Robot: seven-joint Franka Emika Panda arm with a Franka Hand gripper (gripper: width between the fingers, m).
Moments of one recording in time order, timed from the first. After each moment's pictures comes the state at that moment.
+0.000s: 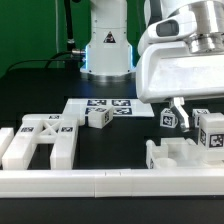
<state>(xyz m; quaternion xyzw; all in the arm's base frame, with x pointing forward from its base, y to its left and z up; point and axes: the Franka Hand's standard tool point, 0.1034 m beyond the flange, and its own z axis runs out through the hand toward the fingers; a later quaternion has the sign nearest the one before) 0.643 0.103 0.085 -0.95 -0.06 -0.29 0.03</state>
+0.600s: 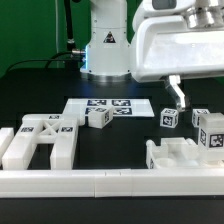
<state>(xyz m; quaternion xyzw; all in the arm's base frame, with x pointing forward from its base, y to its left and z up) 0.650 0.095 0.113 -0.96 -0.07 -0.26 0.03</state>
